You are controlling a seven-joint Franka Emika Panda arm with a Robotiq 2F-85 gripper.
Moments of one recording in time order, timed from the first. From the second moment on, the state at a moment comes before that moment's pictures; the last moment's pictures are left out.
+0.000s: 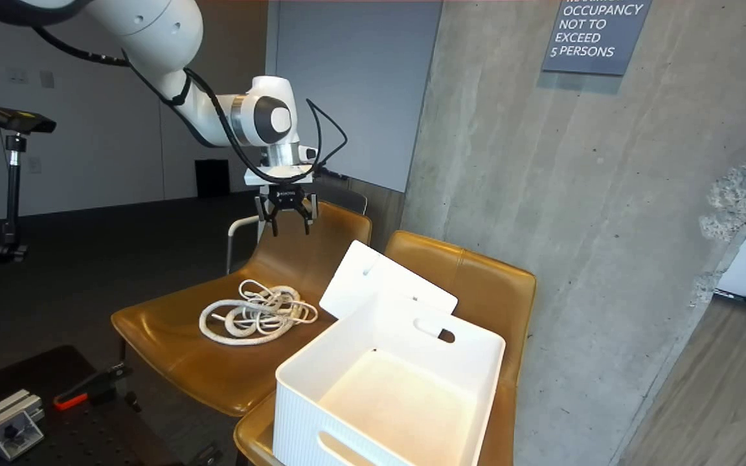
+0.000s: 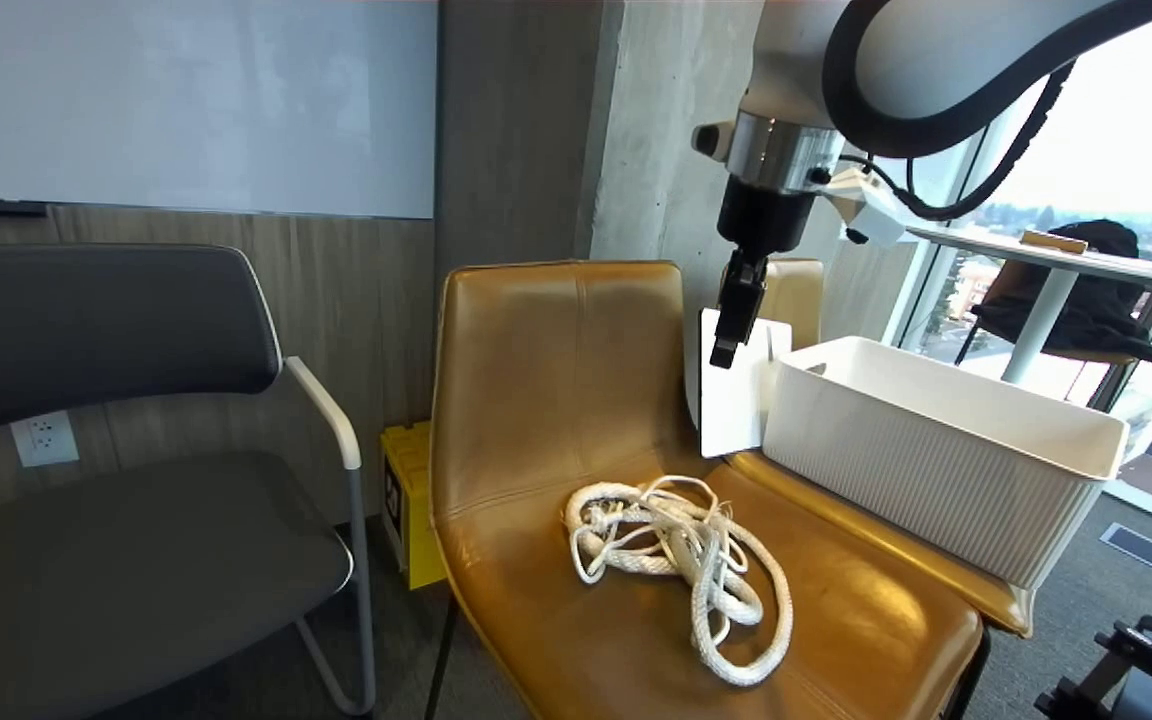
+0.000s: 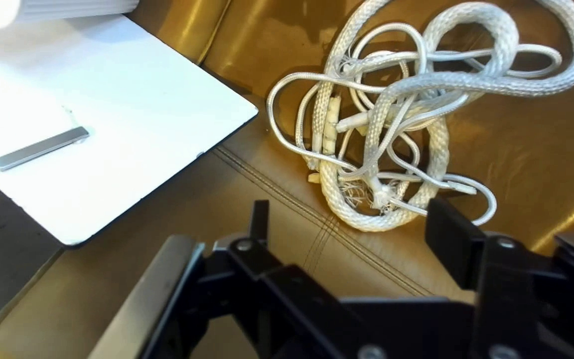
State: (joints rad) arm 0.14 0.55 0.08 -1.55 -0.27 2.22 -0.31
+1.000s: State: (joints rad) arm 0.00 0.33 0.14 -1.78 -0.09 2.18 -0.64
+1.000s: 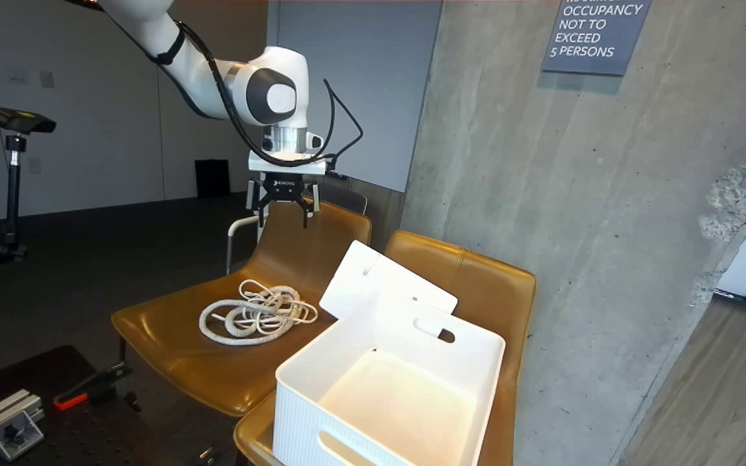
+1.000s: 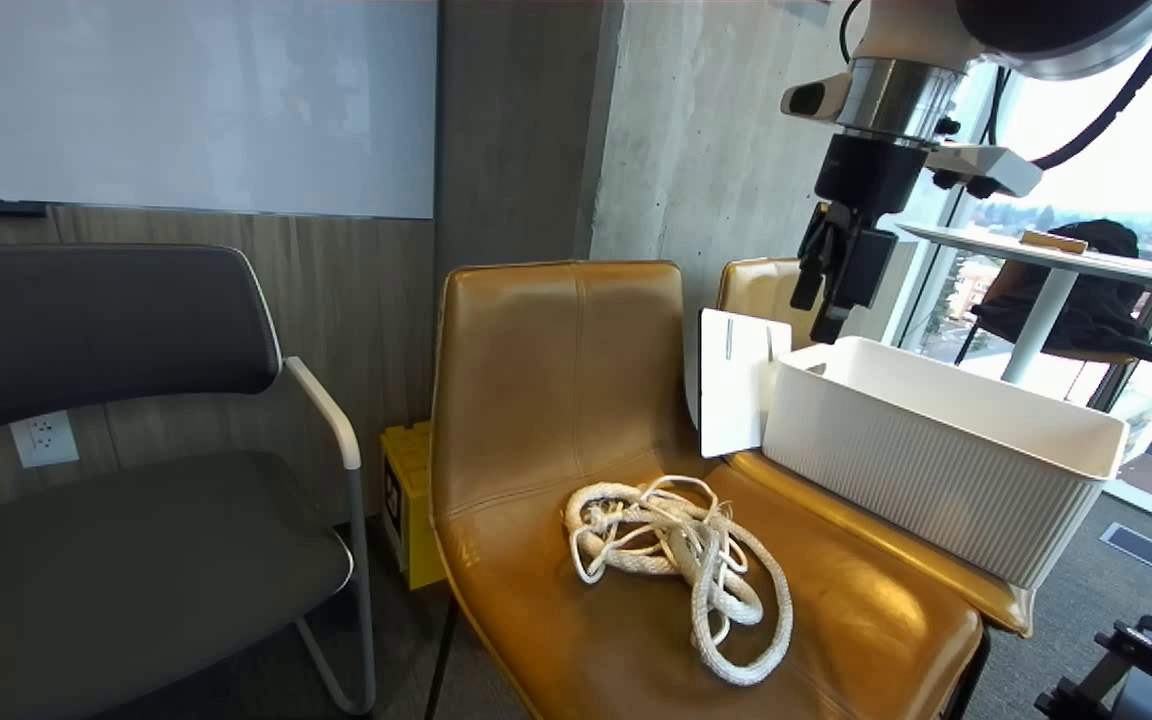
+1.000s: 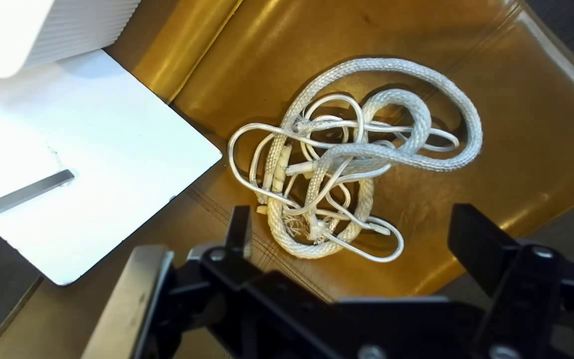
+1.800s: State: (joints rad) arm 0.00 0.34 0.14 -1.78 -0.09 2.18 -0.64
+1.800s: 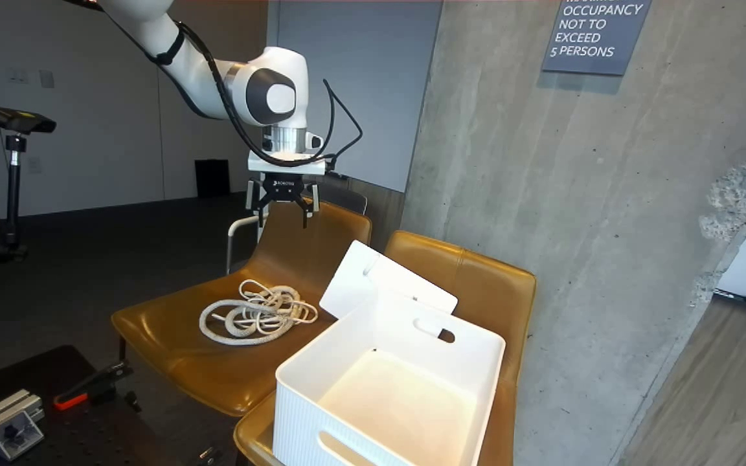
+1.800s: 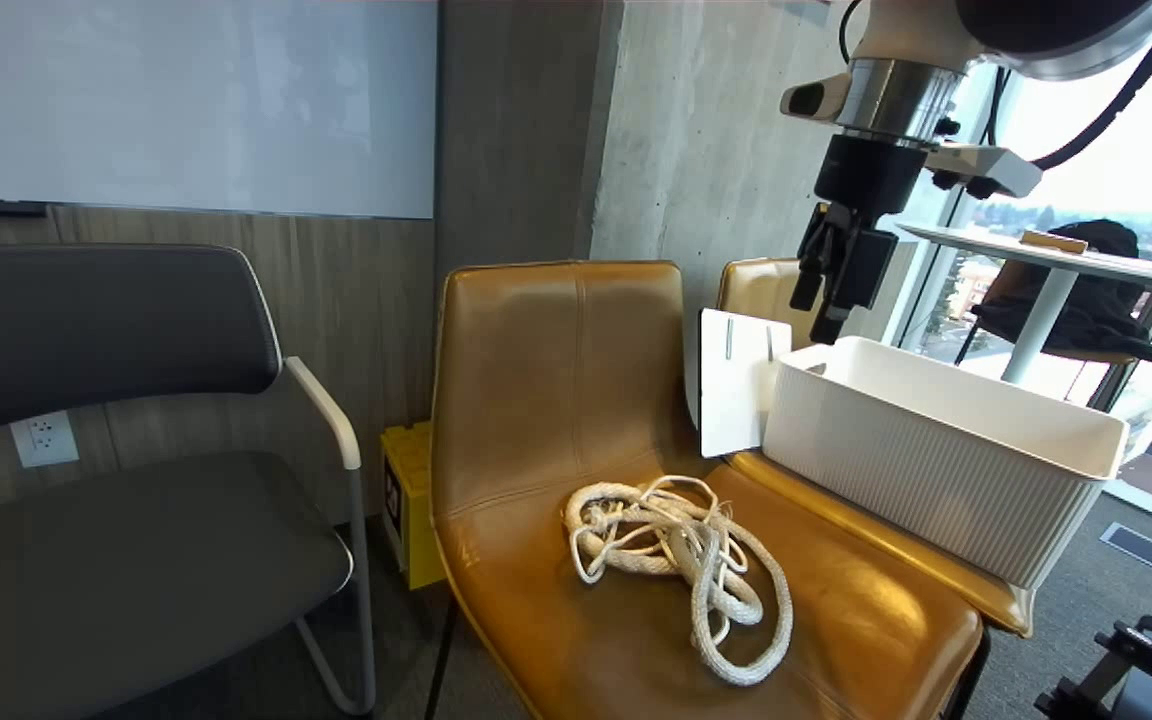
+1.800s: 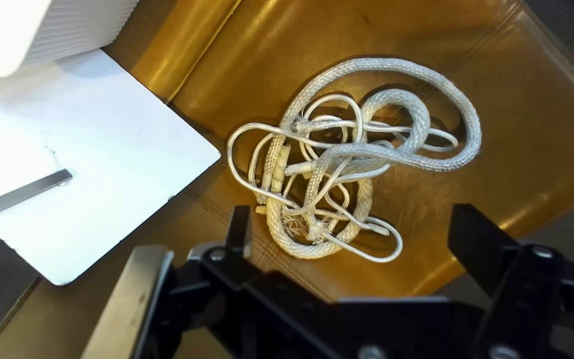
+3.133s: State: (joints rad) arm 0.31 0.39 0.11 -2.05 -0.52 2.52 0.09
